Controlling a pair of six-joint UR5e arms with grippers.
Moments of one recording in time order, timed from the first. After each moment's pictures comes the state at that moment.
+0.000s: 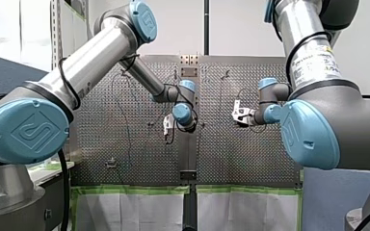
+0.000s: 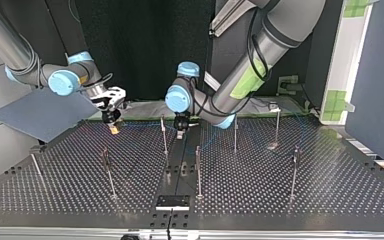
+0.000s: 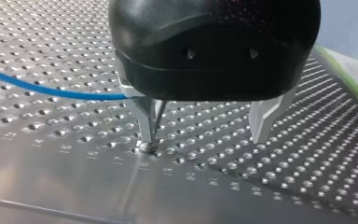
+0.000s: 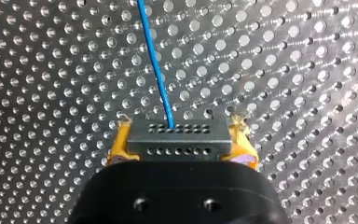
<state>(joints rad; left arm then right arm) -0.52 -2.33 -1.29 -2.95 -1.88 -1.71 1.80 -0.99 1.62 -0.47 1.14 1.74</state>
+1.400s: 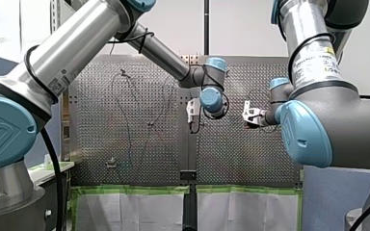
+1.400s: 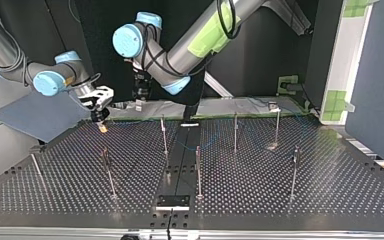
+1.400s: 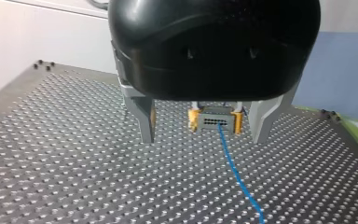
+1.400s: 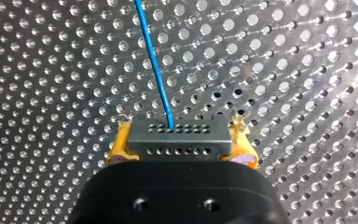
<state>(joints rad) -0.82 -2.22 -1.32 -2.91 -2.13 -1.70 1.71 -0.99 1.63 -0.43 1.08 1.71</state>
